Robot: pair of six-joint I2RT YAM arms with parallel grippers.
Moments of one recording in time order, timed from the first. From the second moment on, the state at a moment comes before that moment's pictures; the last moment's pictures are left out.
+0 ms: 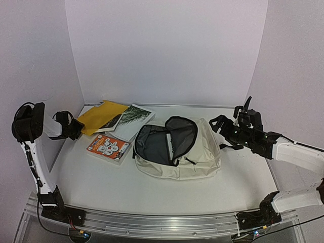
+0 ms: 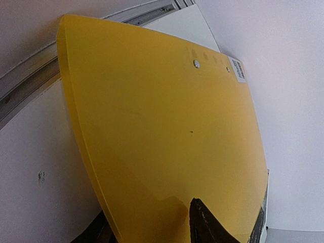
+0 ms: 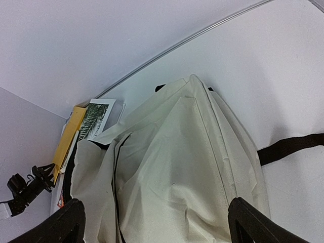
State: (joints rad) left arm 0.18 2.02 0.99 0.43 0.26 -0.92; right arm 0.54 1.16 0.73 -0.03 0.13 0.82
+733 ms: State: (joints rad) left arm 0.19 1.81 0.93 0.52 0.29 -0.99; right arm 0.54 1.12 0.73 -0.07 0.16 0.82
